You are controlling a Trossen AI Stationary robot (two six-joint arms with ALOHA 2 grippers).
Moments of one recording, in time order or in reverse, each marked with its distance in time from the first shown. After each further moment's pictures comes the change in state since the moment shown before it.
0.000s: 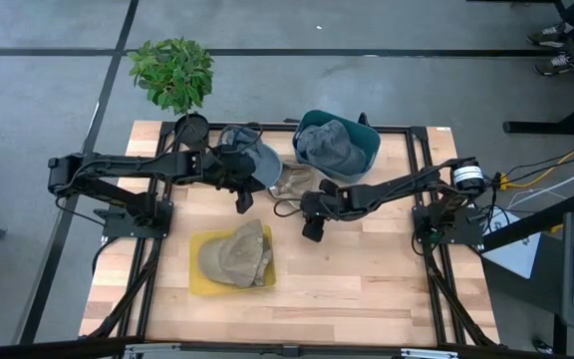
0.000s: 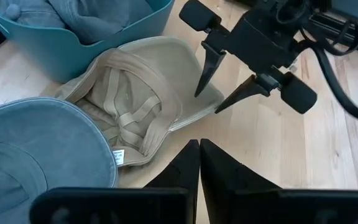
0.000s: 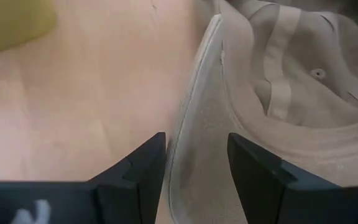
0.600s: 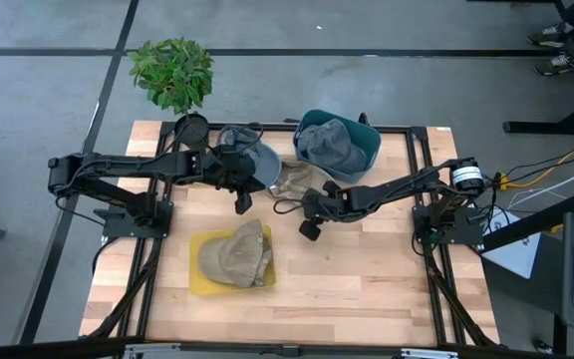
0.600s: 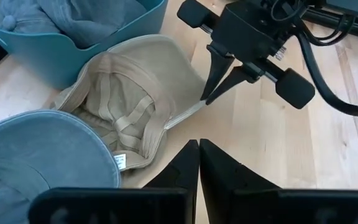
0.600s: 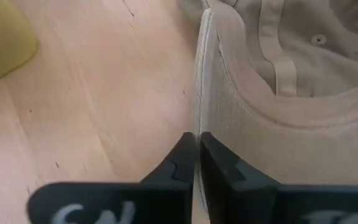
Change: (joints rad) left arm 0.000 0.000 0.000 0.000 0.000 0.075; right arm 0.001 0.008 0.000 -0.008 0.043 0.167
